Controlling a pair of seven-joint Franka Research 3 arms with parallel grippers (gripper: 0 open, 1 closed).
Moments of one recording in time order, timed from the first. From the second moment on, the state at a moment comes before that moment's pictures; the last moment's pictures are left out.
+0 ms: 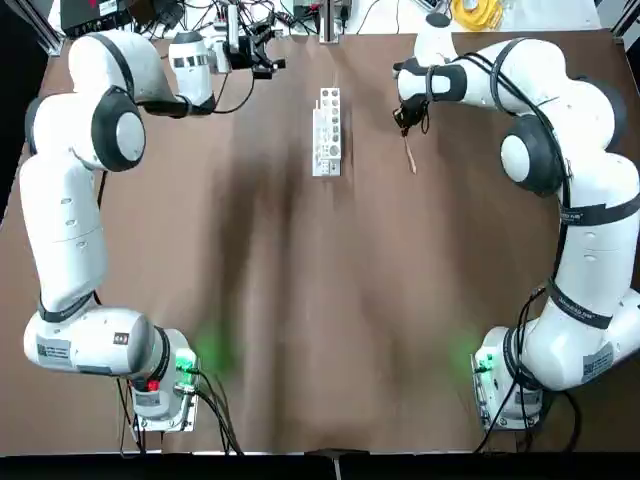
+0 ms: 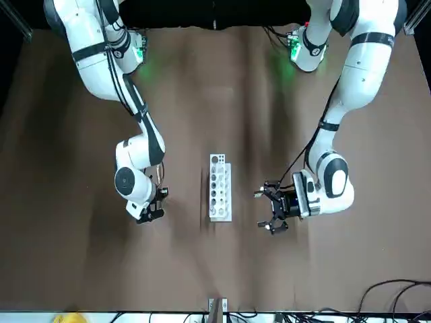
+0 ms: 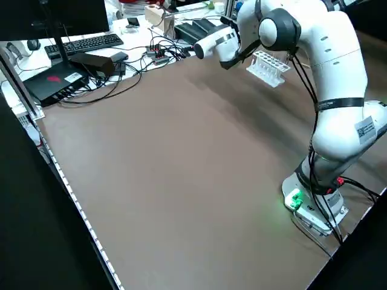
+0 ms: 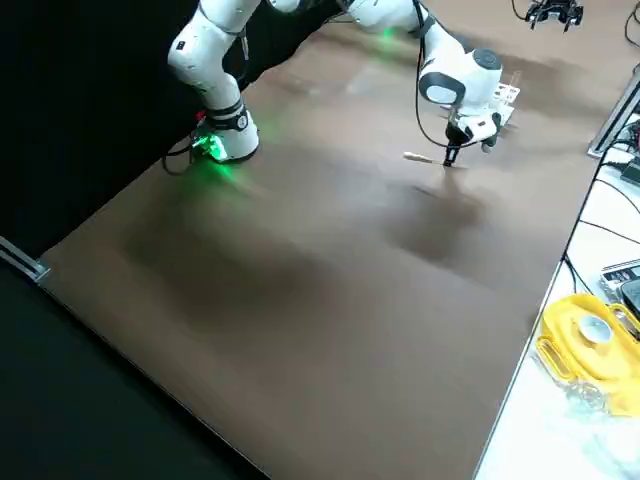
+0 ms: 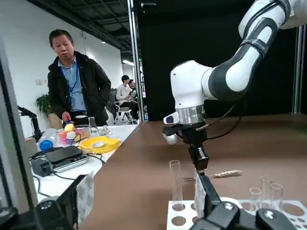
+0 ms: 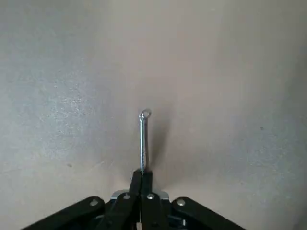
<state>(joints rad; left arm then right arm) -0.09 0.79 -0.15 -1.51 -1.67 1.88 2.42 0.37 0.76 -0.02 -1.60 0.14 2.29 0.03</state>
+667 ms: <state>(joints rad) -0.15 0.86 -0.15 -1.46 -1.71 1.88 2.42 0.33 0.73 -0.03 -1.48 0.20 2.13 -0.45</state>
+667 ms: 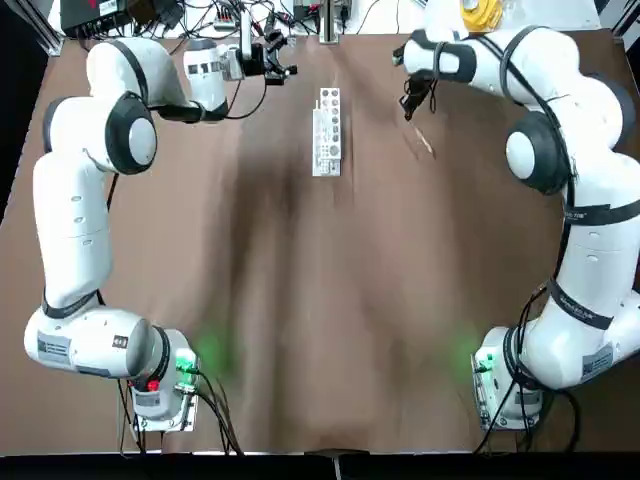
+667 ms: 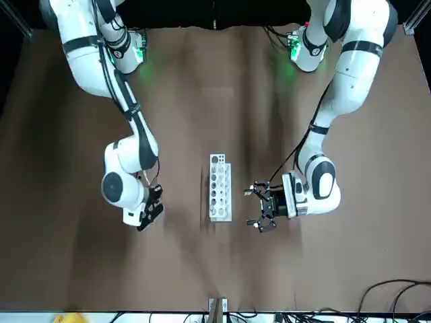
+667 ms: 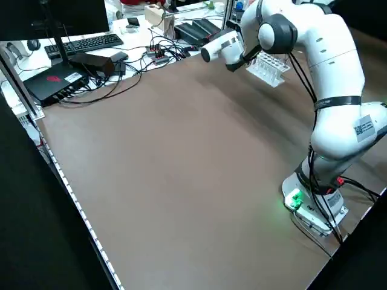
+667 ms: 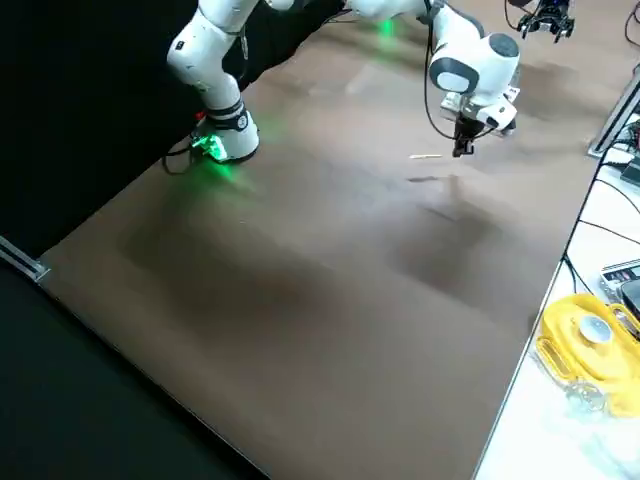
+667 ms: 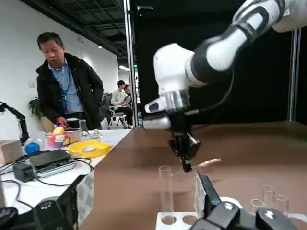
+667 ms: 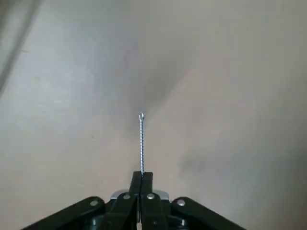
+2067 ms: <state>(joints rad) -0.18 0.96 -0.14 -1.38 -1.73 1.88 2.42 -0.02 0.73 0.40 -1.42 0.47 2.11 -1.29</state>
